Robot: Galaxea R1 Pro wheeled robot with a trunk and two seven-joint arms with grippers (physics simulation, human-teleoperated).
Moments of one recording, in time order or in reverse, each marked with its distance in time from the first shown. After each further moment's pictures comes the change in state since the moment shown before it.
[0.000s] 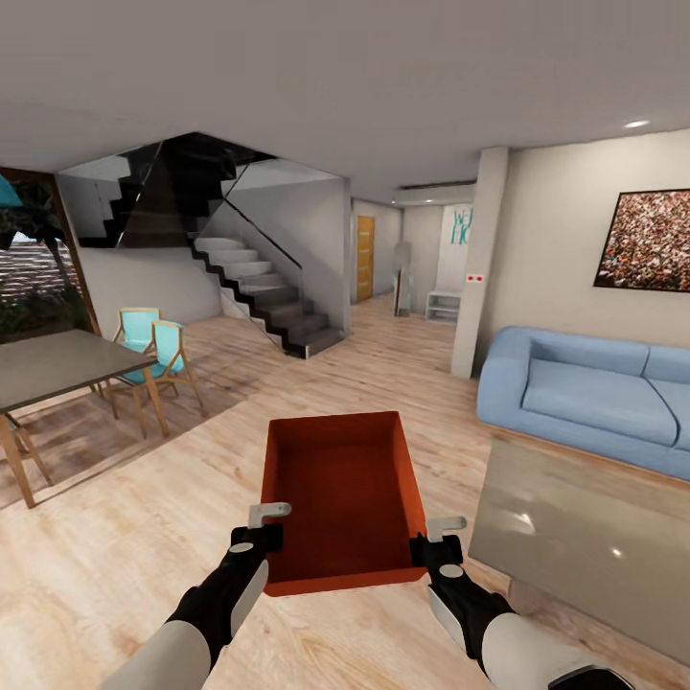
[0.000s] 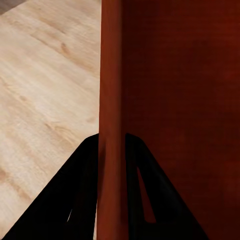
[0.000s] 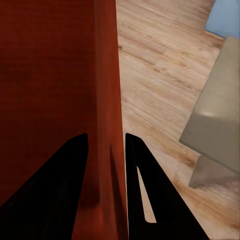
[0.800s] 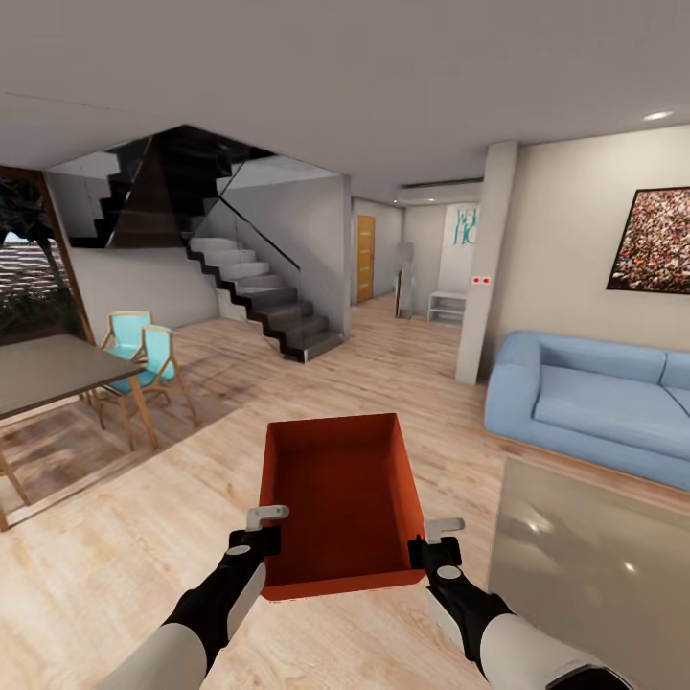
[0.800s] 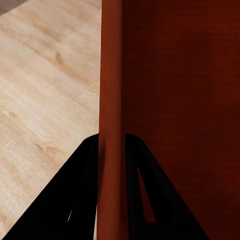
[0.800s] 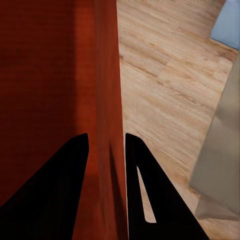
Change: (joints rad) left arm 0.006 0.014 -0.023 0.002 0.037 0.001 0.000; right arm 0.000 0.005 0.031 0.007 -0.017 0.006 -0.011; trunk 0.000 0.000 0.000
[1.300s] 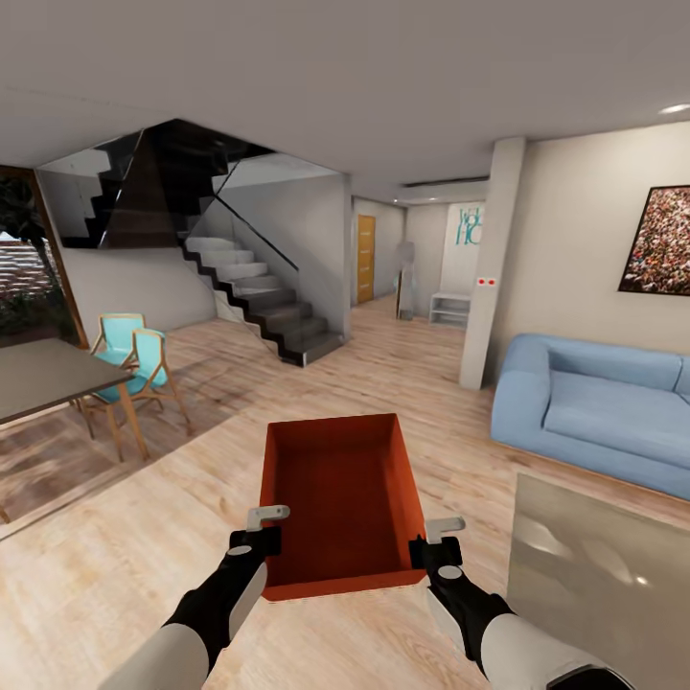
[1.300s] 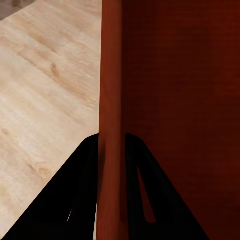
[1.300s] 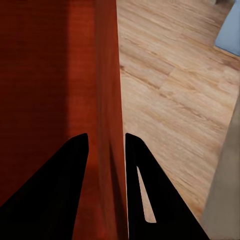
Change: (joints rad) left arm 0.000 -0.008 0.019 0.002 -0.018 -0.001 0.001; right arm -0.001 -0.001 -0.019 0.001 0.017 0.000 0.008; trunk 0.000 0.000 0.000
